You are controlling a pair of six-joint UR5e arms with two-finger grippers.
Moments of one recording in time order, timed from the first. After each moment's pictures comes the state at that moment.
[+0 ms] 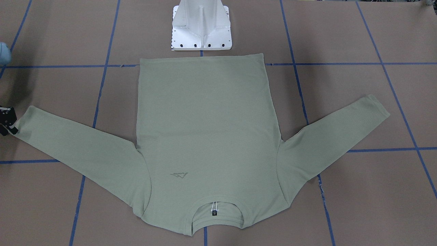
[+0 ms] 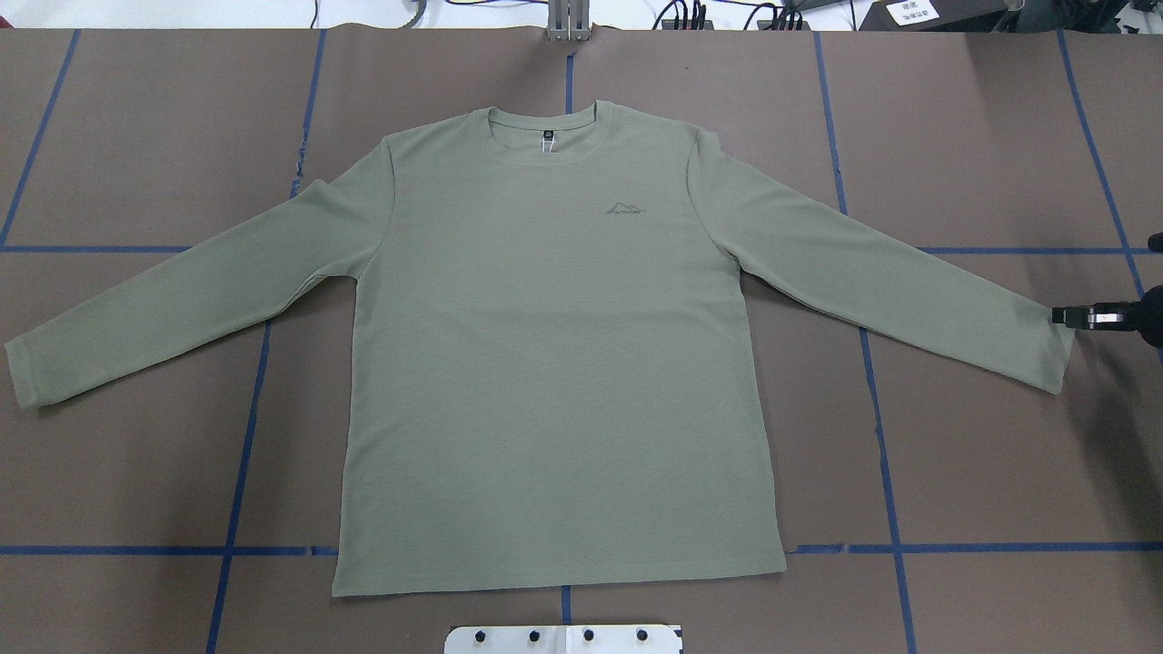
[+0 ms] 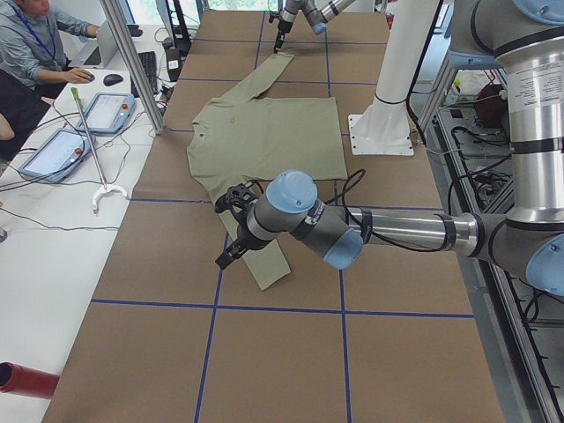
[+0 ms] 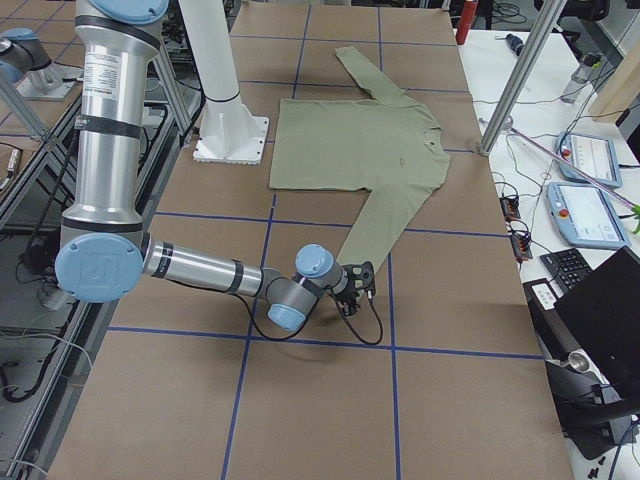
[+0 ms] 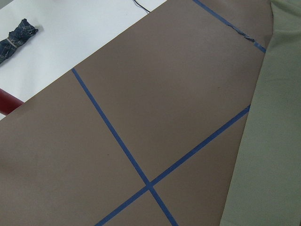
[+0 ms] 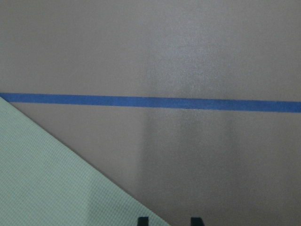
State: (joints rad) left arm -1.60 -1.38 -1.82 -2.17 -2.34 0.22; right arm 1.01 -1.70 1.34 -0.30 1.99 0.88
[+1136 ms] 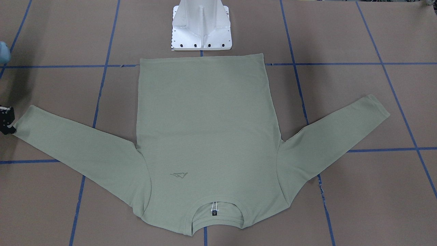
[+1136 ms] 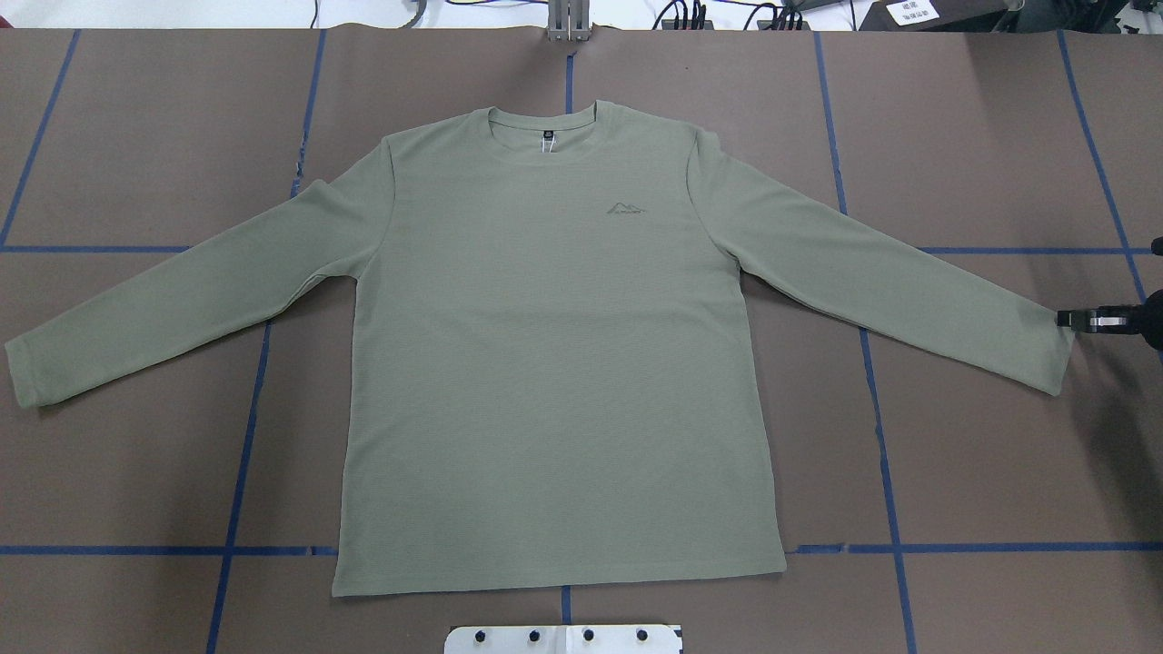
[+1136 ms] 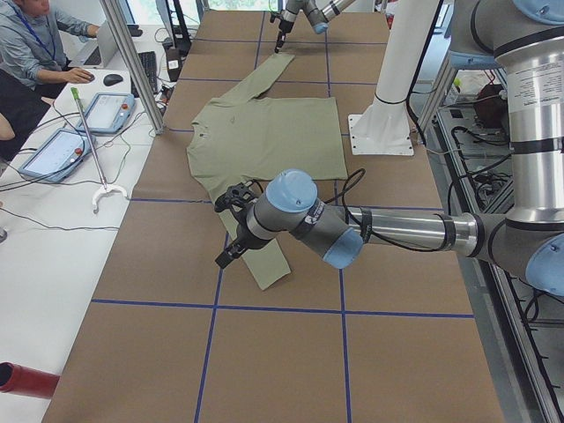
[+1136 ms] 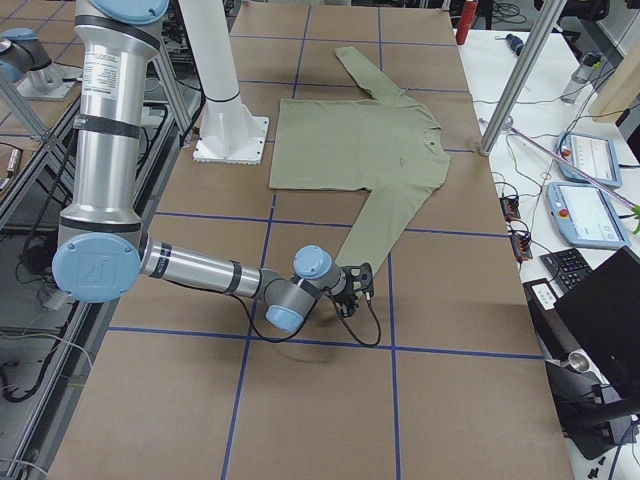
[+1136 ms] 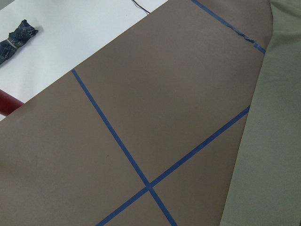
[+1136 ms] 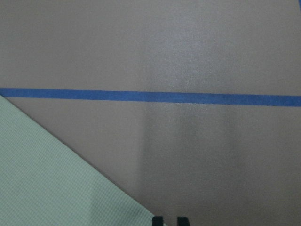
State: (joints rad) left arm -1.60 -1.38 -1.82 -2.17 -2.34 0.21; right arm 1.01 -1.71 1.34 -0.30 1.99 0.88
